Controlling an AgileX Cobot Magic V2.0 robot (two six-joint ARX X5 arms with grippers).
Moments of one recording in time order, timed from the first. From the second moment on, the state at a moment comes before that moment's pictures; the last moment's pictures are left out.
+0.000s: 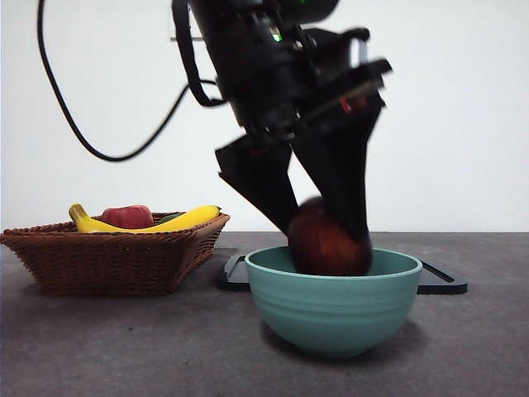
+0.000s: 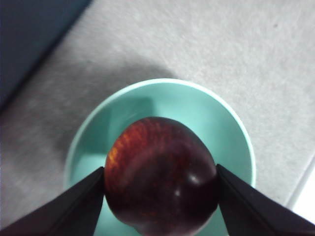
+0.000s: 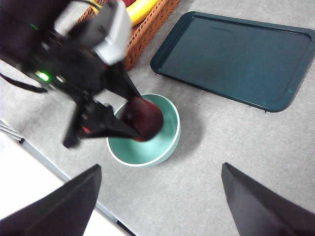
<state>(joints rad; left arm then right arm) -0.91 1.81 1.39 -0.73 0.15 0.04 0.09 0.63 0.90 -1.04 -0.60 -0.04</state>
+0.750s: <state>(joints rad) -0.93 1.88 1.39 -0.71 0.10 0.08 0.09 0.63 0.90 -1.04 -0.60 -0.04</state>
